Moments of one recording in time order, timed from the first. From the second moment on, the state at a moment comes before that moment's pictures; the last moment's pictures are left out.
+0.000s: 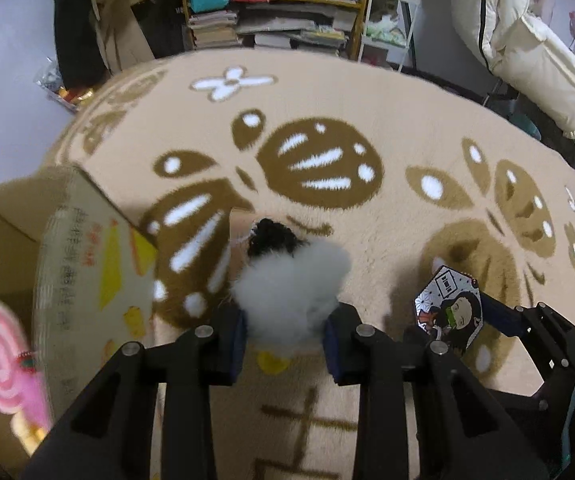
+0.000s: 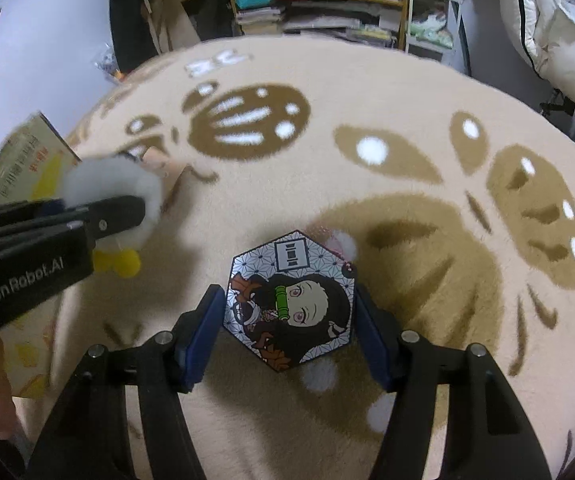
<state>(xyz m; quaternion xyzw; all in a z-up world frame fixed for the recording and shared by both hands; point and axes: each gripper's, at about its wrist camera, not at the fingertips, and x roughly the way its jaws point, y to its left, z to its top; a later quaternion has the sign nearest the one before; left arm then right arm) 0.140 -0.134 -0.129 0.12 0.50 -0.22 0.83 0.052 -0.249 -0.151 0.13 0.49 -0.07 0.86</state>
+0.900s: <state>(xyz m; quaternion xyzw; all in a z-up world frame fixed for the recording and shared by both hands) 0.094 -0.003 0.004 0.09 0.43 -0.14 0.89 0.020 -0.122 -0.015 0.05 0.37 0.03 0.93</state>
